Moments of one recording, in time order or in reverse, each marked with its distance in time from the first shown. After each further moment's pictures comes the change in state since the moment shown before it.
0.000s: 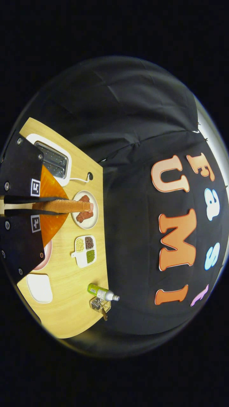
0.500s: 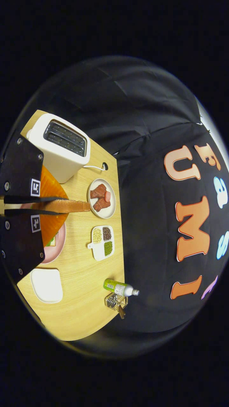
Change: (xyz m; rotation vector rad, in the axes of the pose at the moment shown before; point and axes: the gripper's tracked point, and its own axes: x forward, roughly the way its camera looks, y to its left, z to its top) arm 0.011 -0.039 -0.060 0.027 0.117 0.022
